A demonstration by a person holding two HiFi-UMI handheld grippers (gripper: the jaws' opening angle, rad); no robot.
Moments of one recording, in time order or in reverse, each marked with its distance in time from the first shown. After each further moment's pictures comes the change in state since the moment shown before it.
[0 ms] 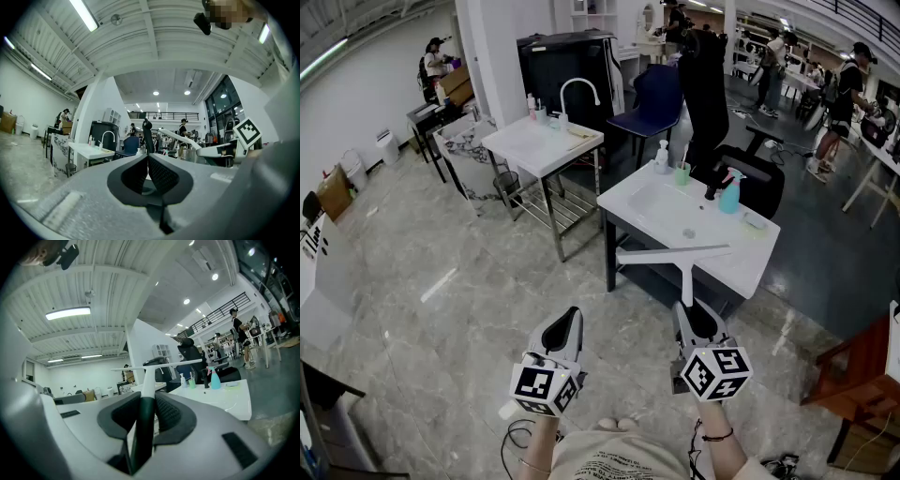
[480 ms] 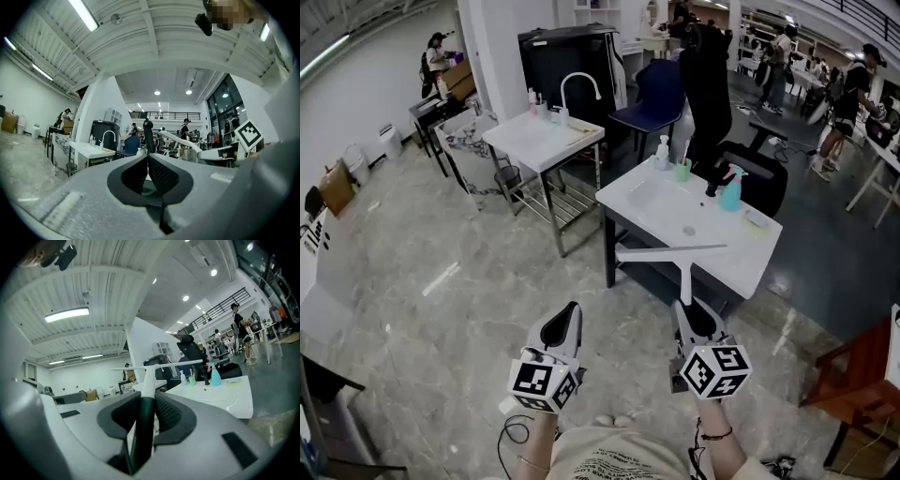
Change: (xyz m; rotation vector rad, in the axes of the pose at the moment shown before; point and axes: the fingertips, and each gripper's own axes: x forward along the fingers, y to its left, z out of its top) left arm 0.015 -0.008 -0.005 -0.007 -0.001 0.018; right arm 0.006 -0.018 -0.008 0.021 0.022 0.019
